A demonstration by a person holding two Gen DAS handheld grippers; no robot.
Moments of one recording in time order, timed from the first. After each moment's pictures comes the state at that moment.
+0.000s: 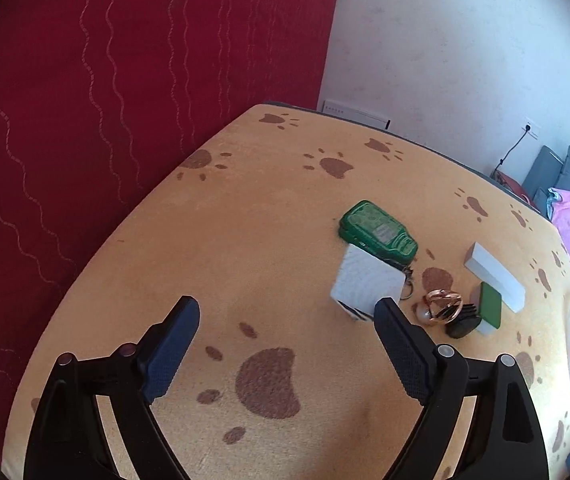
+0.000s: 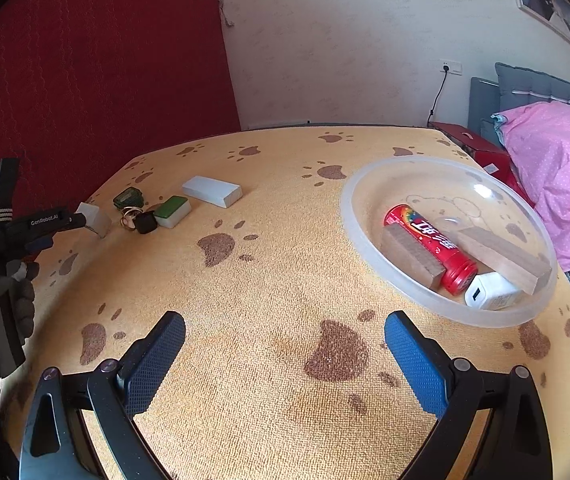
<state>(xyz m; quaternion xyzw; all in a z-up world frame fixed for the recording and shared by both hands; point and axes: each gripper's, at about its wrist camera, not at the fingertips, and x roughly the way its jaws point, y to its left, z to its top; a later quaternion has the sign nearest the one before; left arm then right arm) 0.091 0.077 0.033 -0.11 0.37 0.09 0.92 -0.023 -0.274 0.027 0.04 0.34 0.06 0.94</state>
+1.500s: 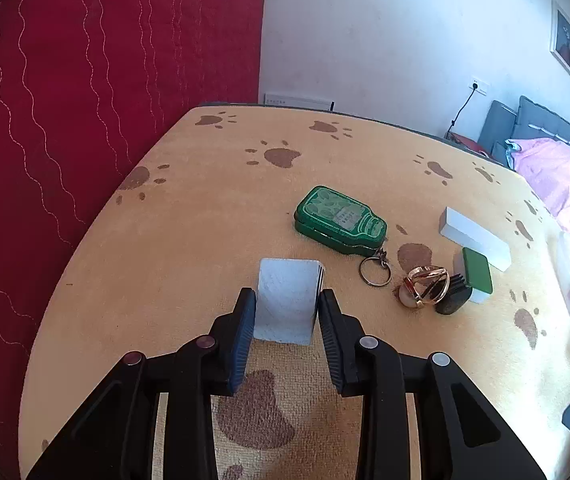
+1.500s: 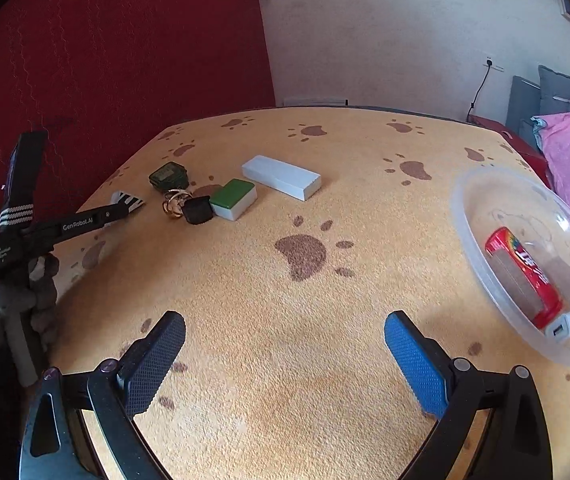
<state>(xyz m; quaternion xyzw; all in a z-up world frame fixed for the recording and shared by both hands) 0.110 0.066 0.024 -0.05 0.38 -0.02 0.92 0.019 -0.199 0.028 0.01 0.39 0.11 0.92</state>
